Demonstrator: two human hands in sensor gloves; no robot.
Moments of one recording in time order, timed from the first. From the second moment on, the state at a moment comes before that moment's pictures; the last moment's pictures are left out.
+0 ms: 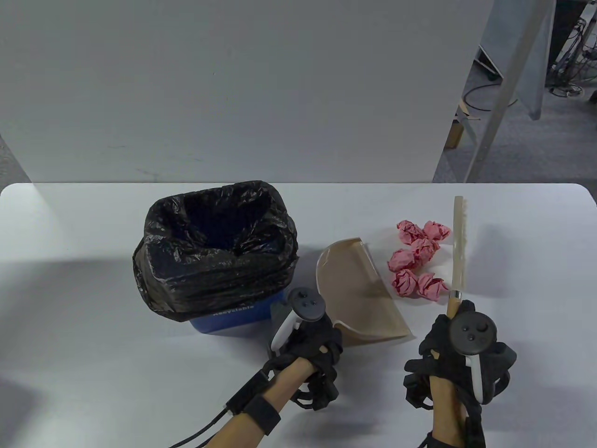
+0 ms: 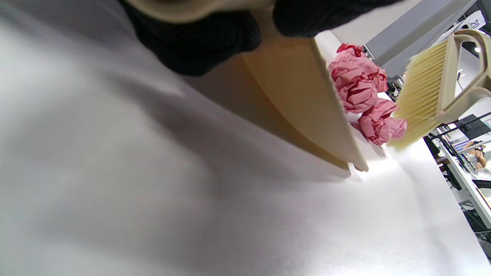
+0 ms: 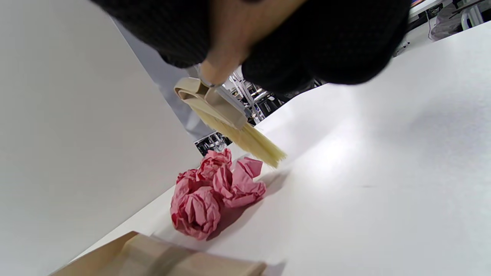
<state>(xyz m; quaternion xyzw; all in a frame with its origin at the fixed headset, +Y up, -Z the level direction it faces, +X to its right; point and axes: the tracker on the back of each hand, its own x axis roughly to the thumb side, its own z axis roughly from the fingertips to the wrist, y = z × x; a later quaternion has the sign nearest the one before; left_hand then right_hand) -0.028 -0.720 -0.384 -0.26 -0.06 0.35 0.90 0.237 -0.659 -0.306 -0.28 -0.11 0.91 0.28</state>
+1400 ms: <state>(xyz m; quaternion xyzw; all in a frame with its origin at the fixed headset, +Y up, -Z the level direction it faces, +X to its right) -0.041 -0.729 -0.391 -0.26 -0.04 0.38 0.89 0.195 -0.652 -0.297 -0.10 0.01 0.90 0.43</state>
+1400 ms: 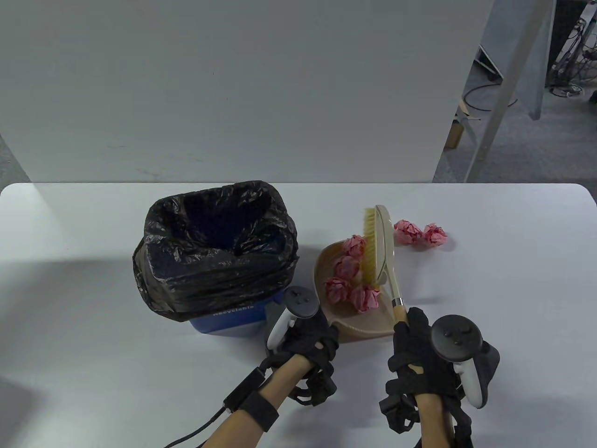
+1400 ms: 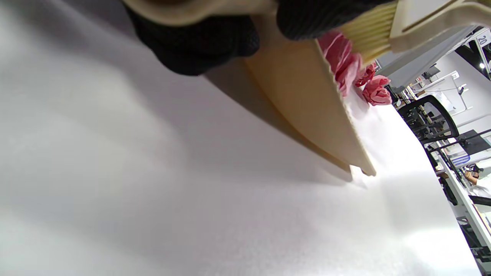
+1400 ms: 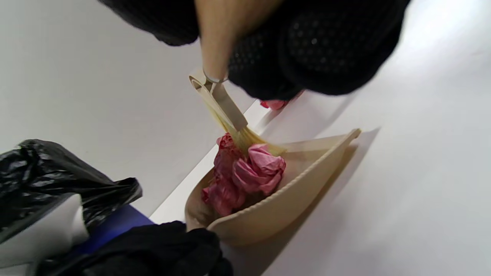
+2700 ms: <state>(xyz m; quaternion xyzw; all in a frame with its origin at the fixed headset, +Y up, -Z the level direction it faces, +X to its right) -0.074 -0.683 -0.371 -0.14 -0.07 0.50 0.85 0.246 -0.672 -0.294 -0.23 -0.11 0.80 0.54</state>
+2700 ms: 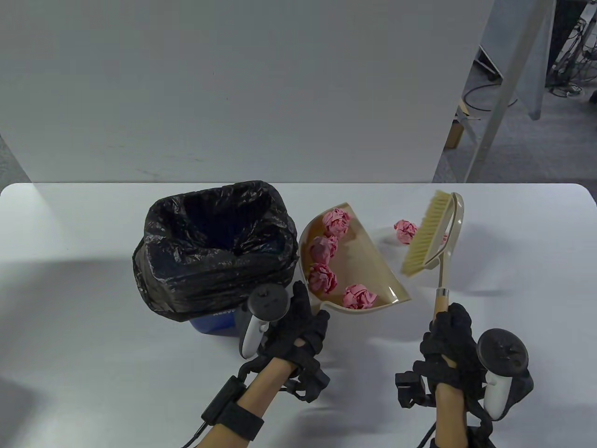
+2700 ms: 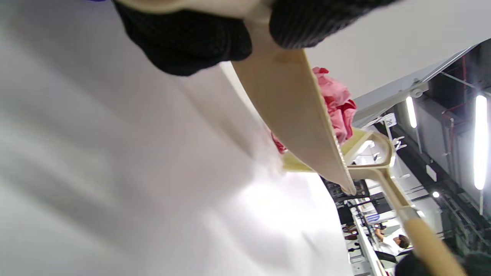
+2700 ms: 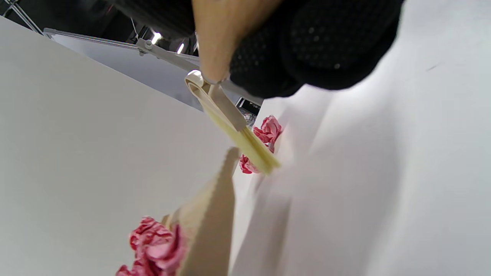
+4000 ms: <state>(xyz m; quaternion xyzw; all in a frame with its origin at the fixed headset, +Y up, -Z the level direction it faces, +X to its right) -0.182 -0.541 -0.298 0.11 -0.12 0.55 0.82 0.241 -0.681 -0.301 -0.22 -0.07 0.79 0.56</state>
